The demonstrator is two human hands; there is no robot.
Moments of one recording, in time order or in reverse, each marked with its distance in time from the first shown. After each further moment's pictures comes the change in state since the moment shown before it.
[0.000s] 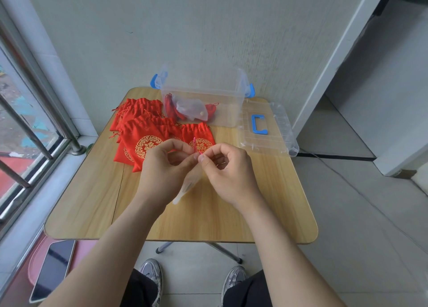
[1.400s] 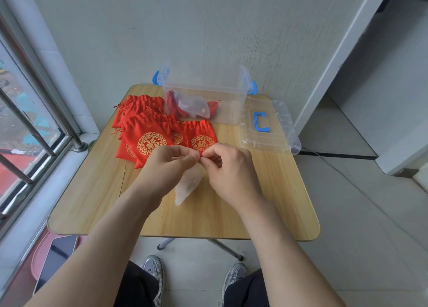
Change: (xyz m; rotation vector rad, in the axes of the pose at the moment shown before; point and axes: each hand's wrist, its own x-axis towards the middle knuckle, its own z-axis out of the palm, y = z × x) left_hand 0.005 -0.001 -0.013 -0.013 -0.217 -0.190; right_hand -0.002 -0.001 0.001 -0.352 0.020 -0.263
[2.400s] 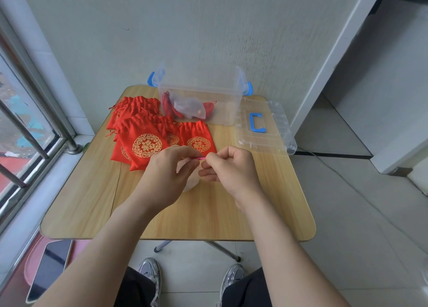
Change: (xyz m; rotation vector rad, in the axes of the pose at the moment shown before) left_hand 0.005 -0.011 0.007 0.605 0.085 0.502; right_hand 0.004 -0.011 -0.011 0.652 -0.055 0.732
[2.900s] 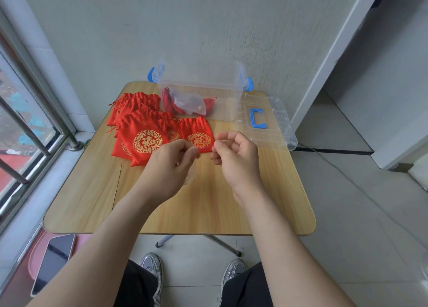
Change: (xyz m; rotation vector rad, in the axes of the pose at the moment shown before) left_hand 0.003 0.003 0.001 -0.097 -0.023 -0.145; right_hand 0.009 0.004 0.003 0.088 0.128 -0.142
